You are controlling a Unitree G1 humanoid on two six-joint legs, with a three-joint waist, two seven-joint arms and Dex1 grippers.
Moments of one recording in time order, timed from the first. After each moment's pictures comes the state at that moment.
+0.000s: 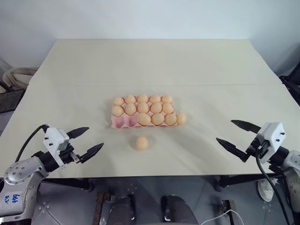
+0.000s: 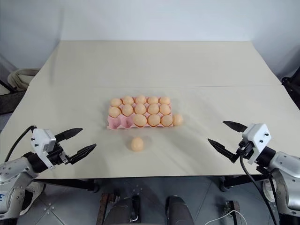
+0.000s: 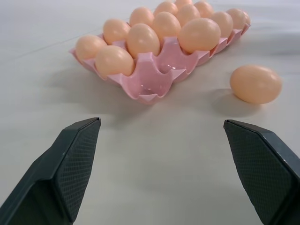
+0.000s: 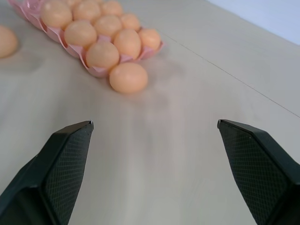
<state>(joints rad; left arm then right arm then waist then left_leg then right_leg) 0.11 0.66 0.38 -0.22 -0.47 0.21 -0.84 0.08 -0.68 -0.42 -0.19 0.41 0.11 0.99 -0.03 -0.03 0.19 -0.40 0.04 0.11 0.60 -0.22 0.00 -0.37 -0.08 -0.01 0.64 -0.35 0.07</state>
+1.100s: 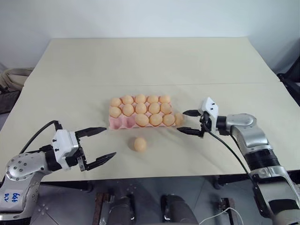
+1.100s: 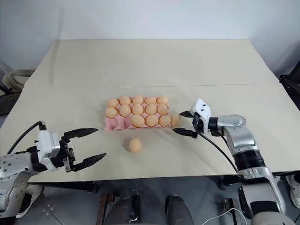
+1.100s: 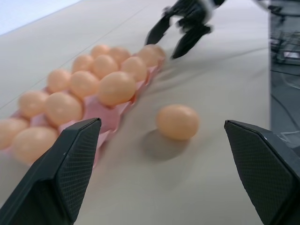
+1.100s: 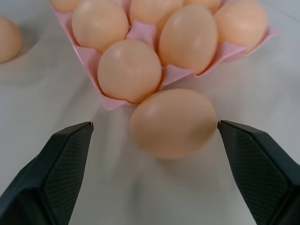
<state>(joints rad) 0.10 0.70 0.31 -0.39 -0.51 0.15 -1.01 -0.70 -0.55 0.14 0.54 0.20 0.12 1.15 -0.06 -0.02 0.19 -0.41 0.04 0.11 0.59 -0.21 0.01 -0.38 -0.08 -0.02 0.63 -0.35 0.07</state>
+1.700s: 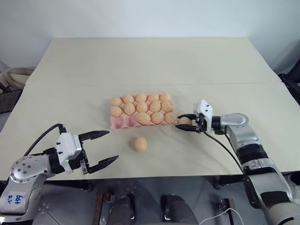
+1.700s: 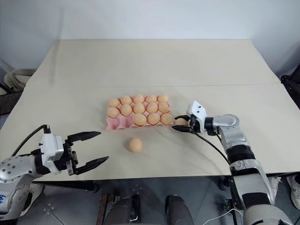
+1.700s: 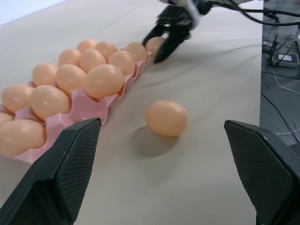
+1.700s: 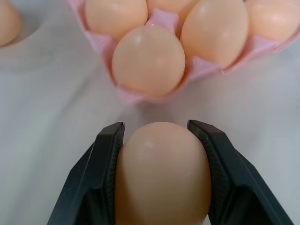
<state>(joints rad) 0.14 0.68 0.31 -0.39 -0.51 0.14 -0.98 -0.69 -0.57 0.10 0.58 0.18 0.02 1.23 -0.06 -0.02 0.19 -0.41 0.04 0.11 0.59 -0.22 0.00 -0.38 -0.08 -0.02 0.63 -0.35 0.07</state>
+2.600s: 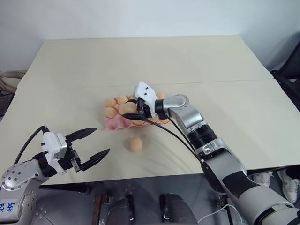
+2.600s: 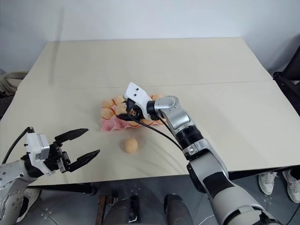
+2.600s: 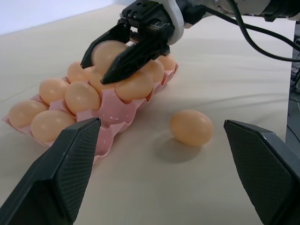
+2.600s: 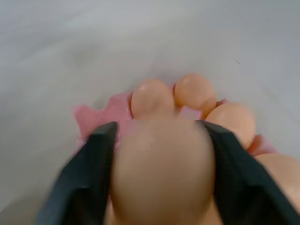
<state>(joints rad) 0.19 0.65 0.39 -0.38 -0.58 0.16 -0.92 -1.03 -0.09 0.30 0.64 0.07 0.23 0.96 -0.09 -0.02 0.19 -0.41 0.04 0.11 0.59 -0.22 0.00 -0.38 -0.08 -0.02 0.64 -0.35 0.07</state>
